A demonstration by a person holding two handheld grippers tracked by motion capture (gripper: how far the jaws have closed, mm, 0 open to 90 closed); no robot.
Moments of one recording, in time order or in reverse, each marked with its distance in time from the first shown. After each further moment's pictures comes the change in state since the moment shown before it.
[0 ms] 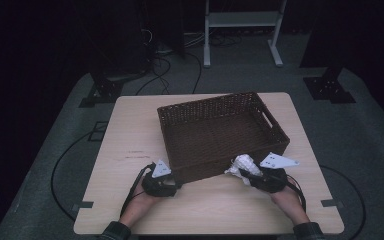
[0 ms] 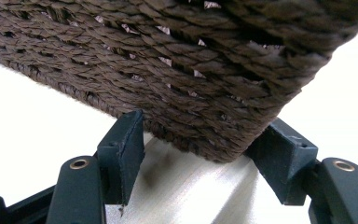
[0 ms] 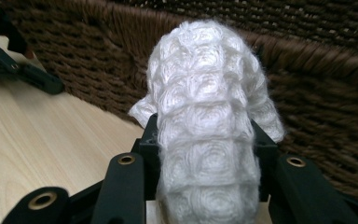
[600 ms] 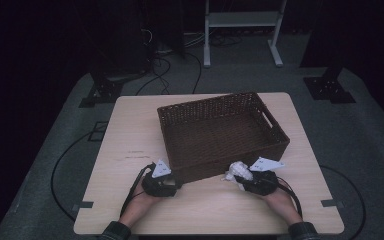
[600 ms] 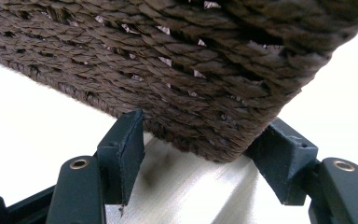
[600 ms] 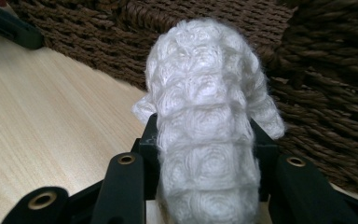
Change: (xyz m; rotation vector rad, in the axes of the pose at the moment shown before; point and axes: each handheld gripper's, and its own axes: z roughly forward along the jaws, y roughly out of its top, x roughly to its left) left arm 0.000 0.000 0.000 0.000 0.000 0.000; right arm 0.003 -0.019 0.030 0.120 0.012 -0.015
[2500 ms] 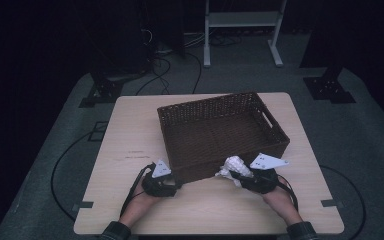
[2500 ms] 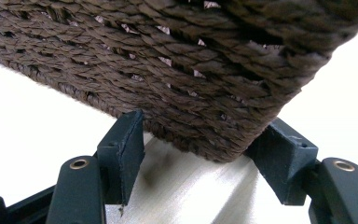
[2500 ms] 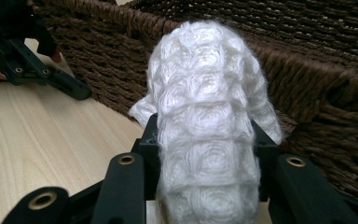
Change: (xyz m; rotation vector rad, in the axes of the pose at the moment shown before) left arm 0.000 0.000 0.000 0.000 0.000 0.000; right arm 0.016 0.028 -0.021 -0.124 0.046 -0.023
